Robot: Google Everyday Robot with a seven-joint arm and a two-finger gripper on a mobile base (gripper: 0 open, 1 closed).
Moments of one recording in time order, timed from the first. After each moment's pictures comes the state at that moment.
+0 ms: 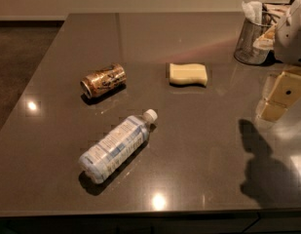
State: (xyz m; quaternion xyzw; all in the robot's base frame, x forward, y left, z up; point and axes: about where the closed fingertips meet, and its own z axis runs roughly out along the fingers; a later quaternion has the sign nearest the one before) arm 0.438 -0.216 0.978 -0.60 0.78 -0.04 0.16
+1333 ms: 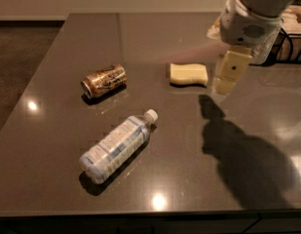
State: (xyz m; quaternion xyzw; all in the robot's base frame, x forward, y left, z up) arm 0.515 -0.160 0.965 -0.65 0.74 0.00 0.16
